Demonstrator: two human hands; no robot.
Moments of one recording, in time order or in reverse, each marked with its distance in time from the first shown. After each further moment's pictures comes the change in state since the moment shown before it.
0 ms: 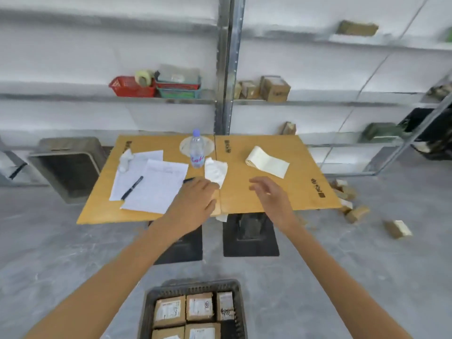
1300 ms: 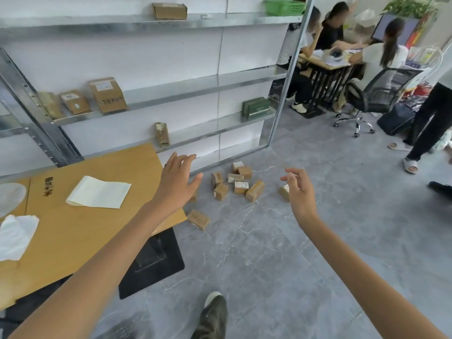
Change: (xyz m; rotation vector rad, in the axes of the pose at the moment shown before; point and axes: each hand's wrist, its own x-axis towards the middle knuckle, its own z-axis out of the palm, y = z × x) left_hand 0.356 0.465 0.166 -0.275 -0.066 0.098; right_hand -0.020 0.280 -0.564 0.157 0.709 0.297
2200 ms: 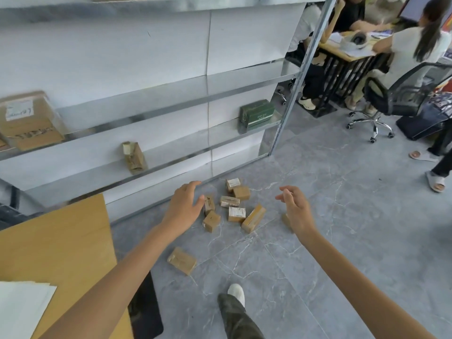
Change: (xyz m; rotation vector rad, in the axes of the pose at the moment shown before) left_hand 0.390 -0.062 0.175 -0.229 -0.184 -0.173; right_hand 0.412 0.068 0.107 -0.123 -0.128 0.190
